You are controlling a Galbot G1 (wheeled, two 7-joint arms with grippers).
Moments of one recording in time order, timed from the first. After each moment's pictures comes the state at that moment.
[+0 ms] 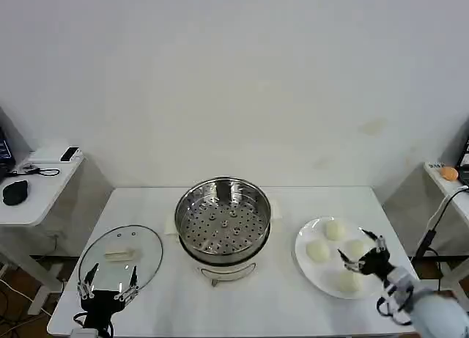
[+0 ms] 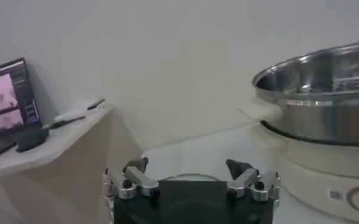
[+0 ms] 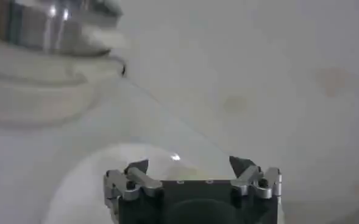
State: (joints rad) left arm 1.82 -1.35 -0.69 -2.23 0.01 0.19 -0.10; right arm -1.43 0.76 0.67 1.87 -0.01 -0.23 -0.39
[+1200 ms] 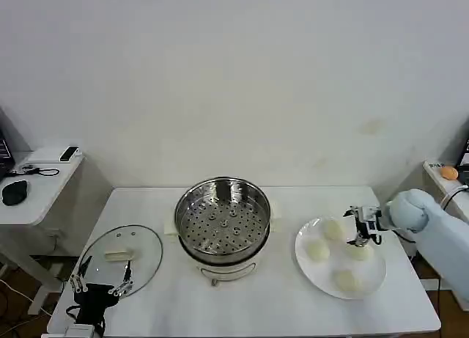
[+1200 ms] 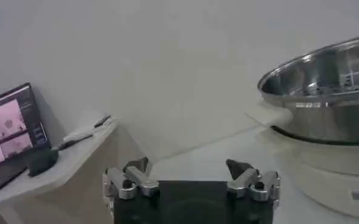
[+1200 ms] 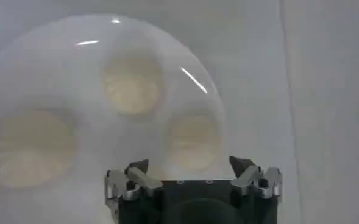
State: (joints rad) left arm 1.80 -1.37 -0.74 -2.24 0.09 0.19 -0.04; right arm -0.37 0.66 -0.30 1.29 -0.30 -0.14 -0.98
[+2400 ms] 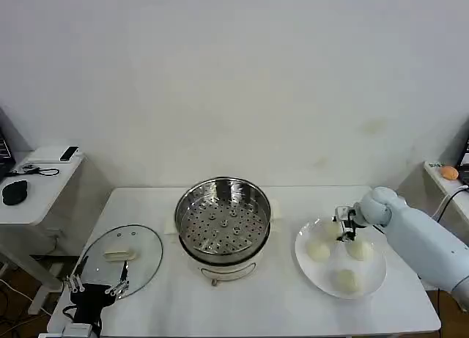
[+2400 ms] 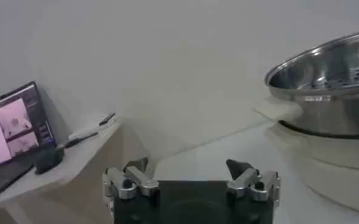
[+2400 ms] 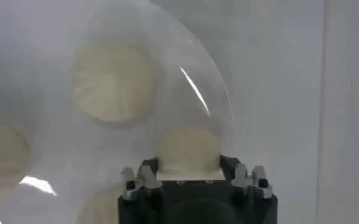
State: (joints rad) left arm 1.79 -1.37 -0.76 -2.23 0.09 0.19 -0.04; right arm -0.27 0.77 -0.43 1.15 -0.40 -0.18 -0.97
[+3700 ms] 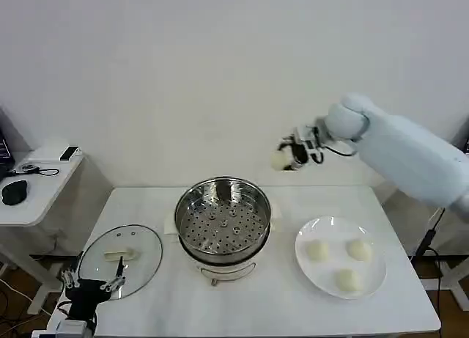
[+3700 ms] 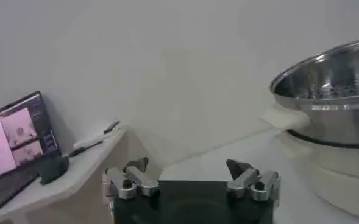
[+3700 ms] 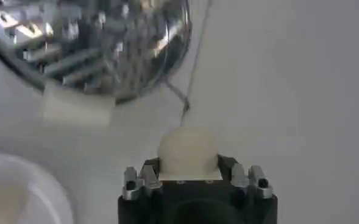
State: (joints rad) left arm 1.78 -1.35 -0.78 -2.24 0.09 0.19 -0.04; right arm 0.43 0.96 -0.91 1.28 0.05 -0.14 -1.02
